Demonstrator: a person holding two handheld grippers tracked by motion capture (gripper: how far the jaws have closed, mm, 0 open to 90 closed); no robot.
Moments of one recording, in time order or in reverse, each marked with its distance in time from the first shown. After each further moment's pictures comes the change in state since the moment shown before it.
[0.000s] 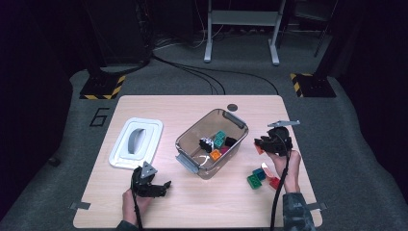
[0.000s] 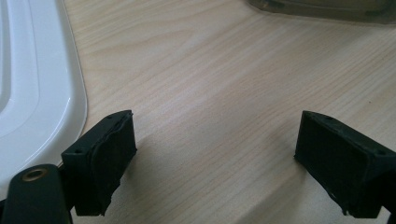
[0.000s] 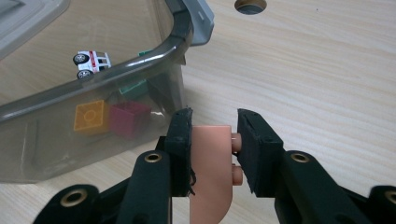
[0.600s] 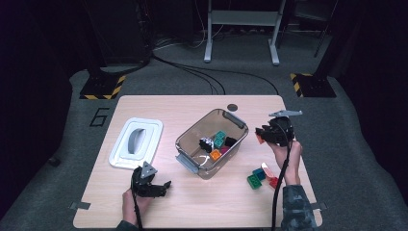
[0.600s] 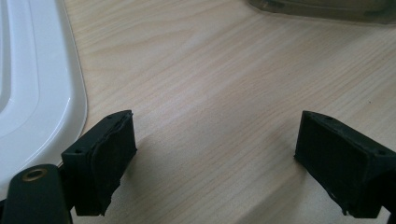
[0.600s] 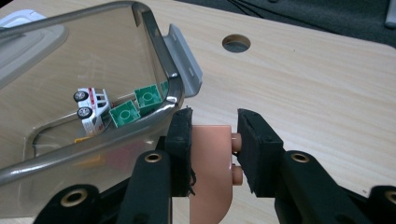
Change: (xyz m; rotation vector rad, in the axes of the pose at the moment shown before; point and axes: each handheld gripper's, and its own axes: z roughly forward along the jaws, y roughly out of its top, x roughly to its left) left arm 0.000 0.000 0.000 -0.003 0.000 -0.004; right arm 0.002 0.032 -0.014 -0.063 -0.045 -0.001
